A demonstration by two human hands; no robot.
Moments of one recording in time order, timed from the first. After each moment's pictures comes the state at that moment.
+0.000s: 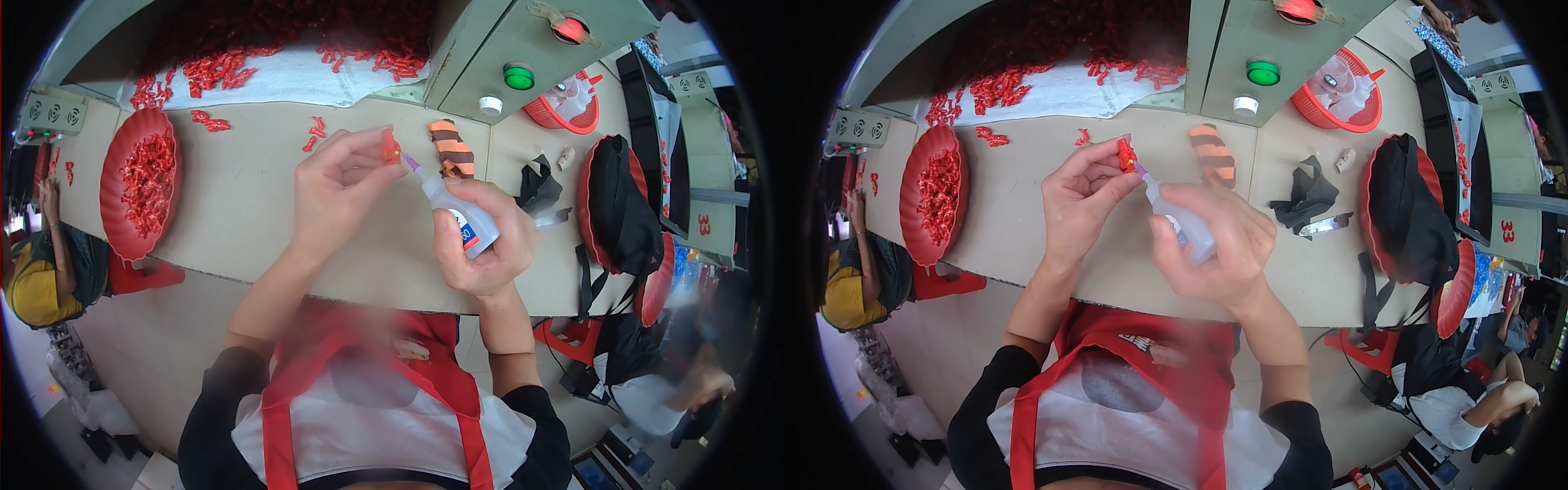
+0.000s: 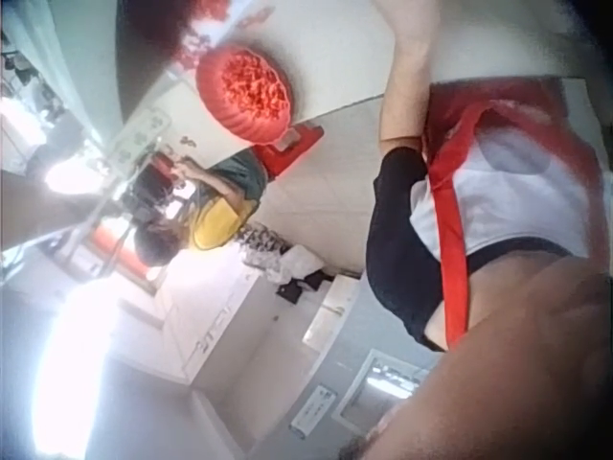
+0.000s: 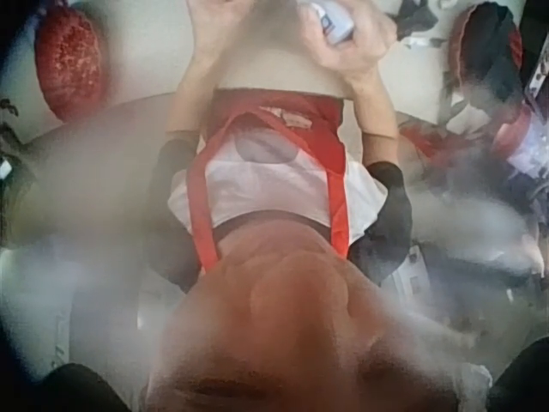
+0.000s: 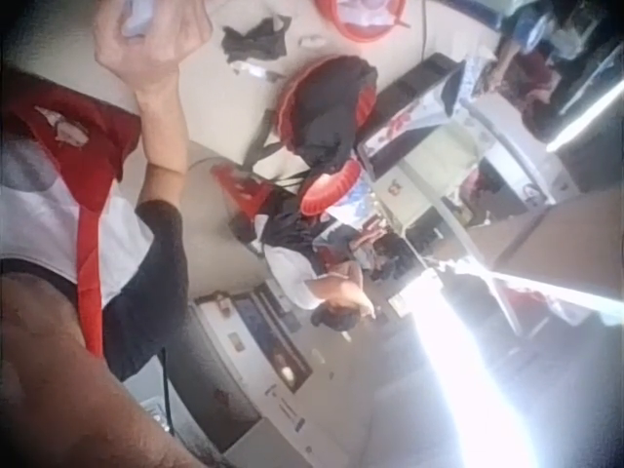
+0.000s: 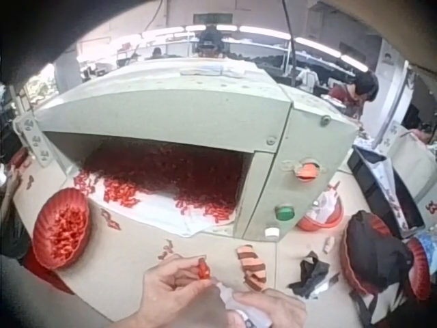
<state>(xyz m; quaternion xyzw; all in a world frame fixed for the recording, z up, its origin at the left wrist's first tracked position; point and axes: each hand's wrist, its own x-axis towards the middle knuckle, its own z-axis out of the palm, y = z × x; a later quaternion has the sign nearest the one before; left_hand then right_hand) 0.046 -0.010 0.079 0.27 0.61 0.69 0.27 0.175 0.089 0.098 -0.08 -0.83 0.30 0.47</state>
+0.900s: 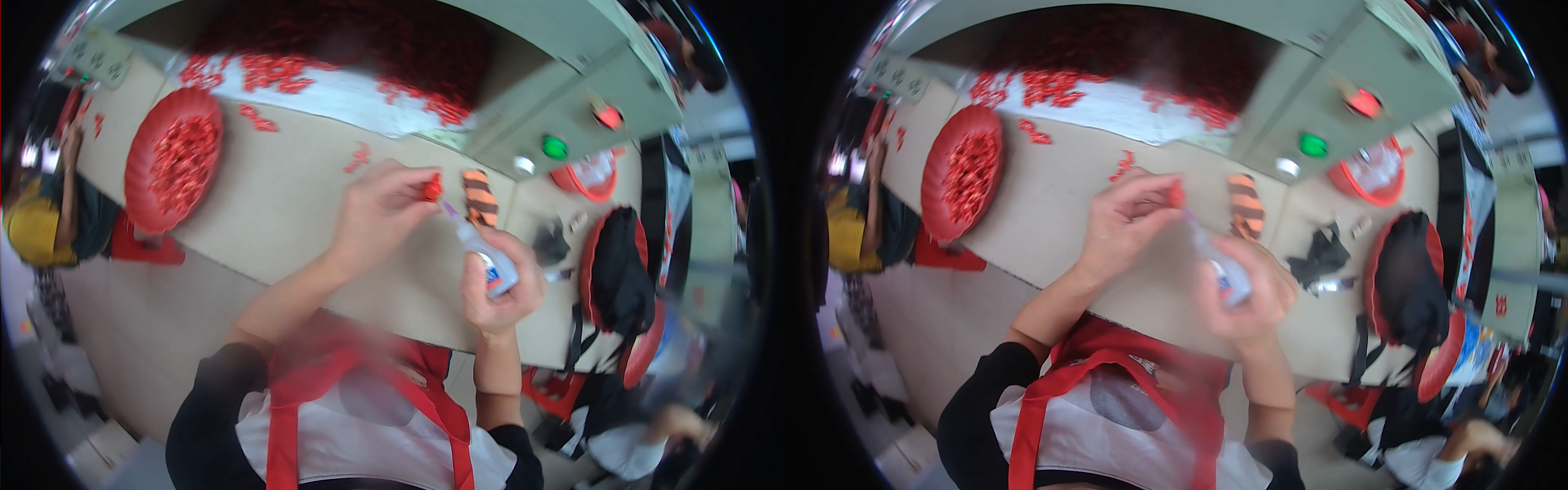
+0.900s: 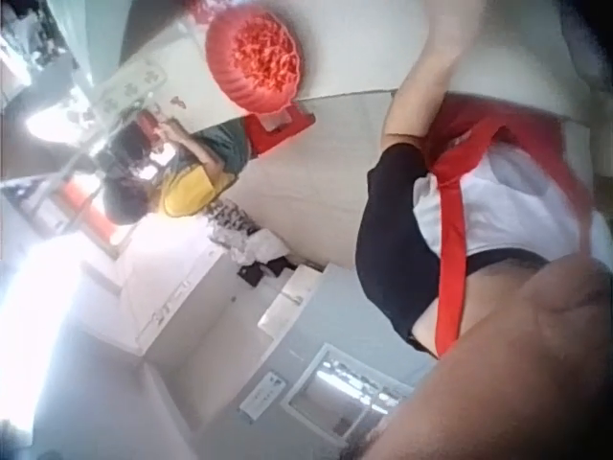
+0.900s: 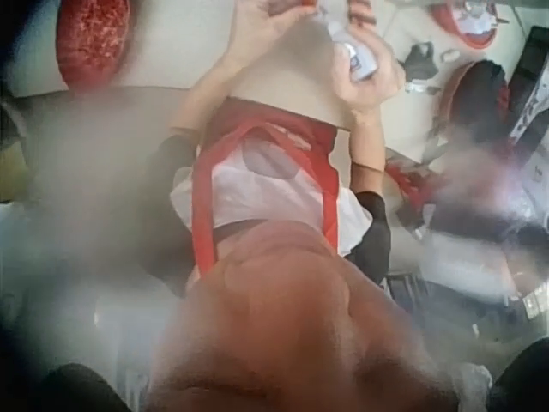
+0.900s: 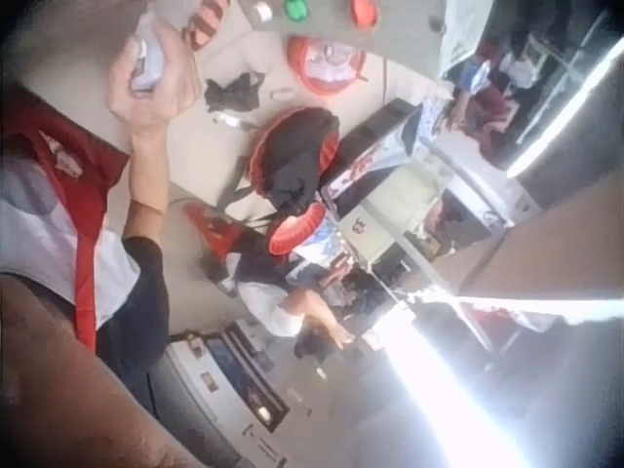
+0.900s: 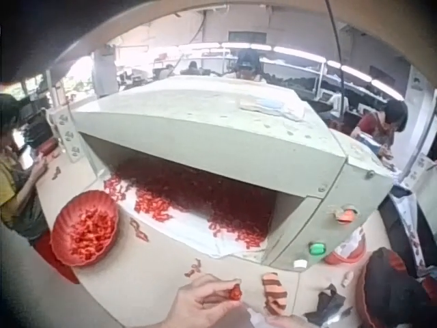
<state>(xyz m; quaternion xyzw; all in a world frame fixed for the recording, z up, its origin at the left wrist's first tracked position) 0.037 -0.012 0.068 0.29 0.62 0.70 0.21 0.173 0.089 0.101 -0.07 -0.84 0.32 0.44</state>
